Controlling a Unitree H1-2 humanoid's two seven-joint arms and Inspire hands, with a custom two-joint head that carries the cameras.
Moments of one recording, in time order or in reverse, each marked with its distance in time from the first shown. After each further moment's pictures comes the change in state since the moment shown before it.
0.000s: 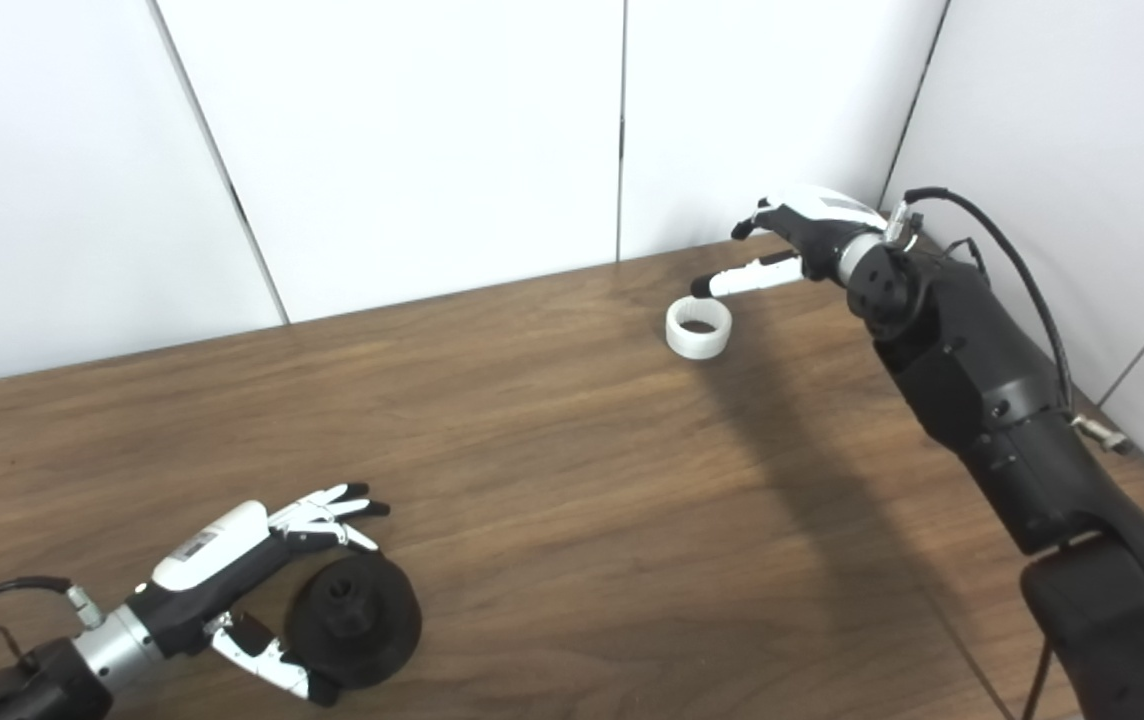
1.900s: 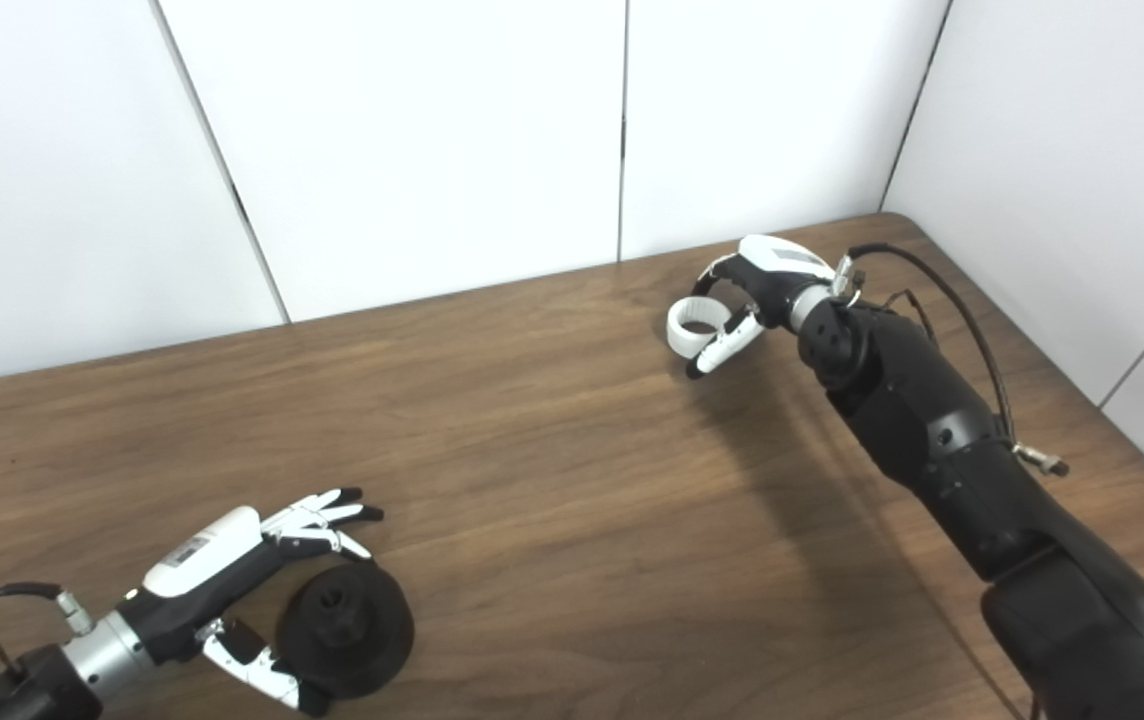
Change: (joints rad) left arm 0.030 -0.001 0.055 -0.027 0.013 0.000 -0.050; right arm 0.012 0.071 0.090 0.129 0.038 -0.071 -0.193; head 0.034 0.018
